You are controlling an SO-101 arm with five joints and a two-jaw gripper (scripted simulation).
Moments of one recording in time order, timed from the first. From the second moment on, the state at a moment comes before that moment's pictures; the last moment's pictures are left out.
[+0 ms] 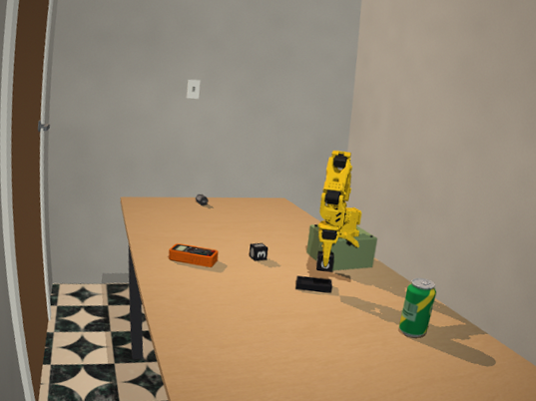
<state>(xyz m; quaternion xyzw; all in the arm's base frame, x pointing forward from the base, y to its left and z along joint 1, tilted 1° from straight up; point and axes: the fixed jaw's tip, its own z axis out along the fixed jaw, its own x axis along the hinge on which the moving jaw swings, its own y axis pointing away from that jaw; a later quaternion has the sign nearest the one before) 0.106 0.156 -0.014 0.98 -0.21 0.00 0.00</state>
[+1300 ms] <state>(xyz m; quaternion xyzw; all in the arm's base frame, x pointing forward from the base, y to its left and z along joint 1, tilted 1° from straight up) 0.105 0.155 -0.002 0.98 -0.21 0.00 0.00</state>
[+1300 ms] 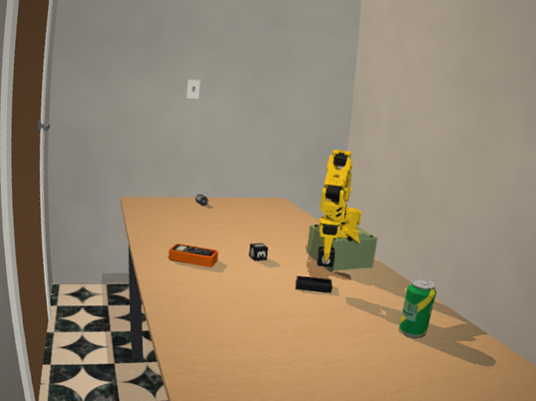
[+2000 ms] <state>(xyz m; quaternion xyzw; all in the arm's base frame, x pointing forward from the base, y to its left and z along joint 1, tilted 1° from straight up) 0.113 0.150 -0.001 0.97 -0.24 0.00 0.00</state>
